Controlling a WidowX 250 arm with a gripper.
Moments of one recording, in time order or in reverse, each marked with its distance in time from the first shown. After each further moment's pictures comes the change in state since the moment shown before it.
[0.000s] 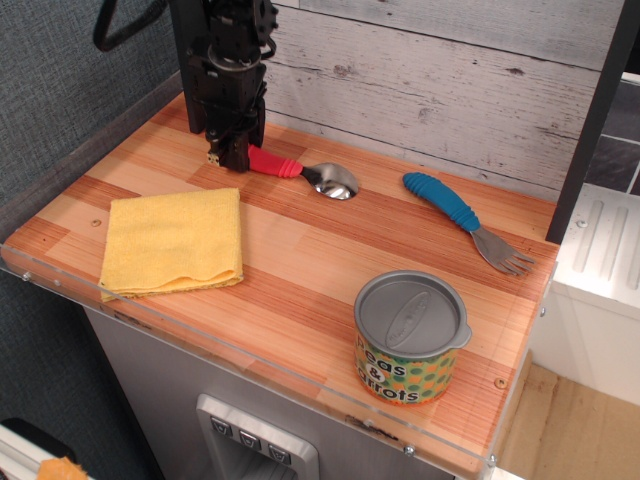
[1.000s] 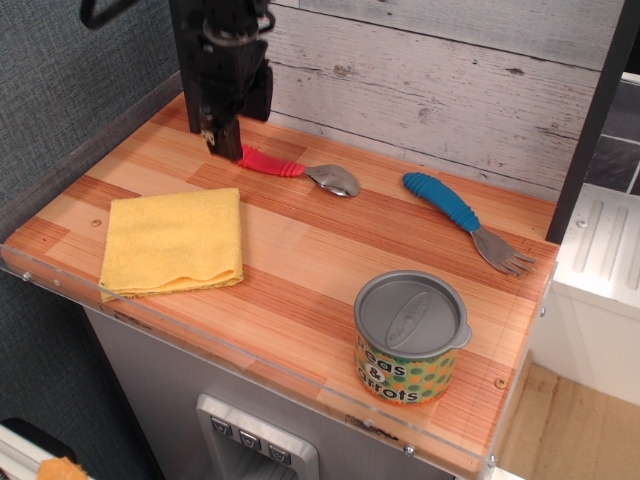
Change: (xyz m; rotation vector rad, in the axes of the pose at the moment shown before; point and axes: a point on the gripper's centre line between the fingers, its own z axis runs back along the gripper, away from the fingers) arm 0.001 -0.002 0.035 -0.036 0.023 -0.069
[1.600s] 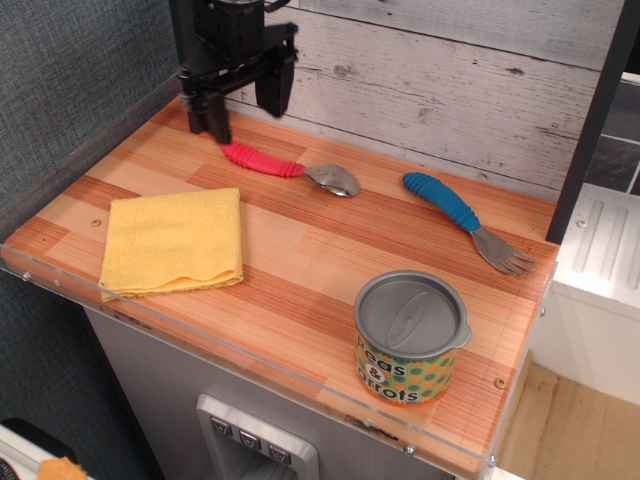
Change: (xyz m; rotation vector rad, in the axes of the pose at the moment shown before) arm -0.021 0.032 0.050 0.084 0.060 -0.494
